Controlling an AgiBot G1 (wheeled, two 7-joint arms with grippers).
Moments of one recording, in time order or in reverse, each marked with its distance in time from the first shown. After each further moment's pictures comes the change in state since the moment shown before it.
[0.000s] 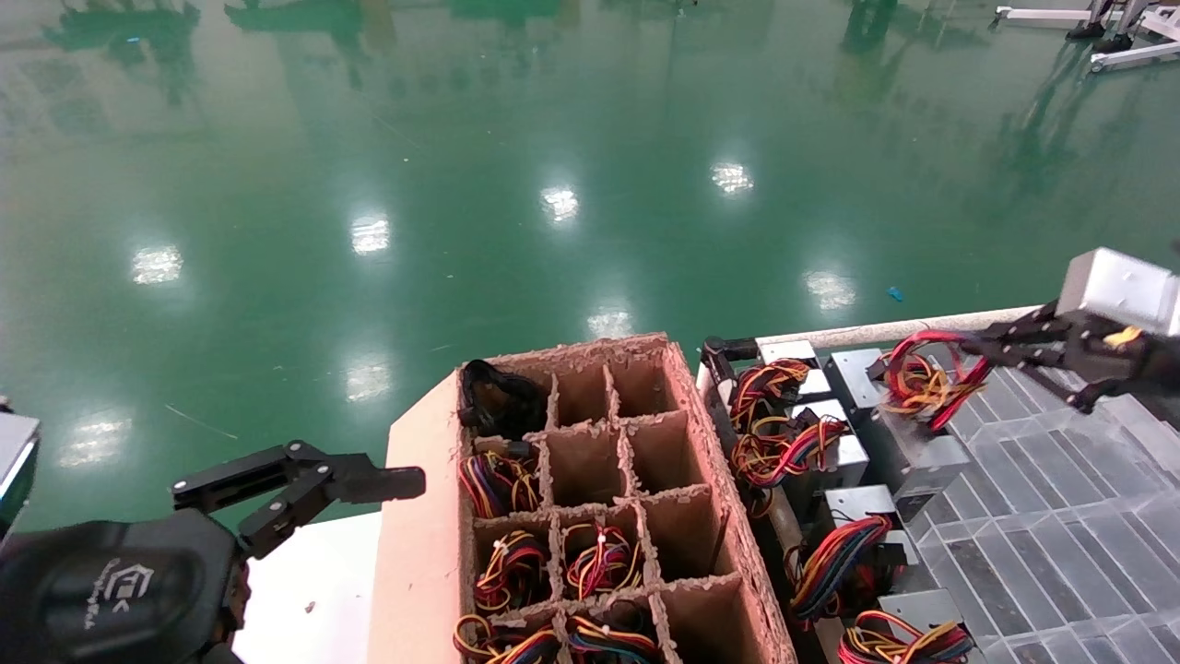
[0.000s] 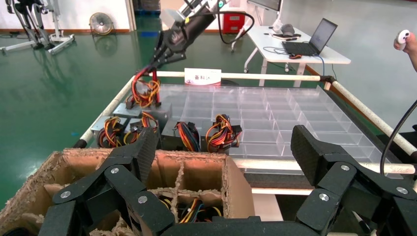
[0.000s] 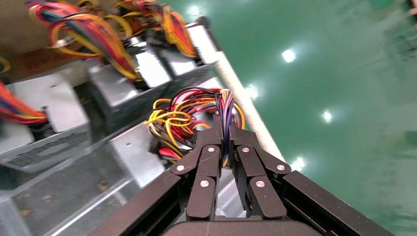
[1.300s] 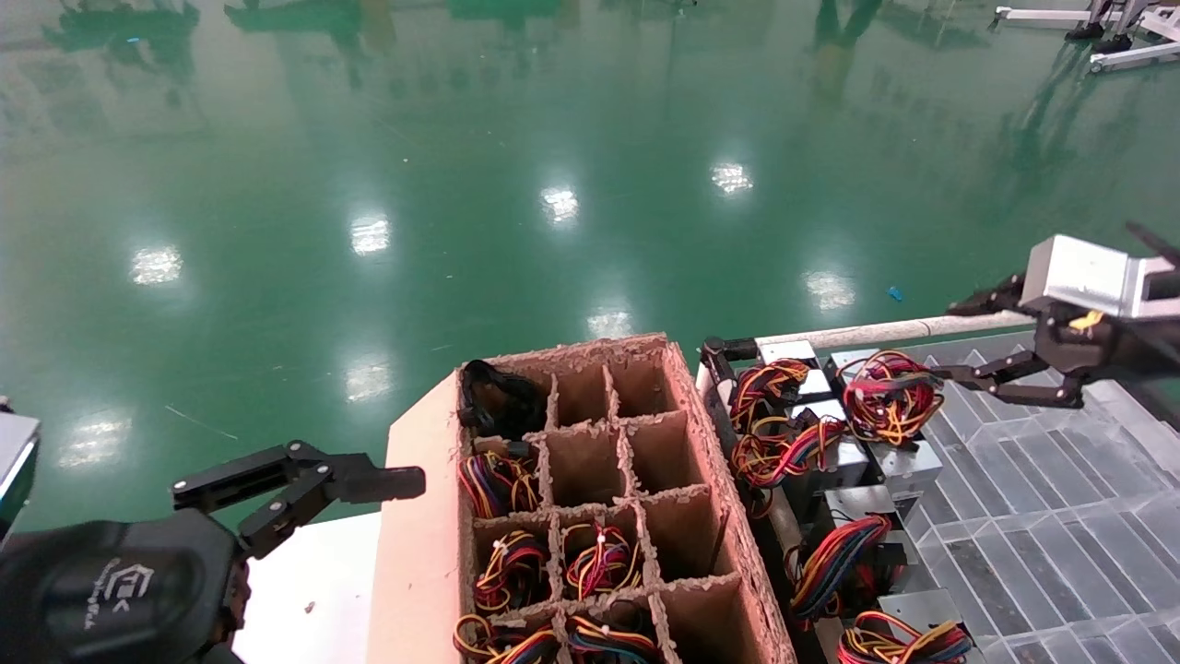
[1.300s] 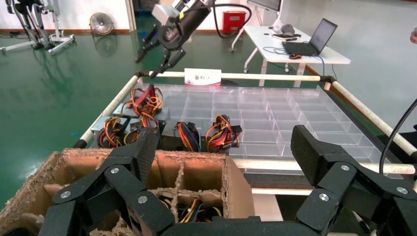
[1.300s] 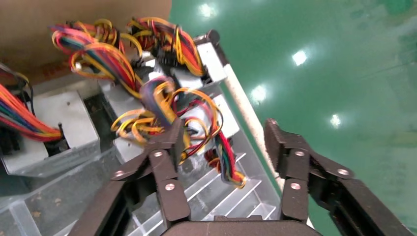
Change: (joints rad) left arm 0.000 0.000 0.001 0.001 -0.001 0.000 0.001; right arm 0.065 -0.050 -0.034 0.006 -0.047 -0.047 0.051
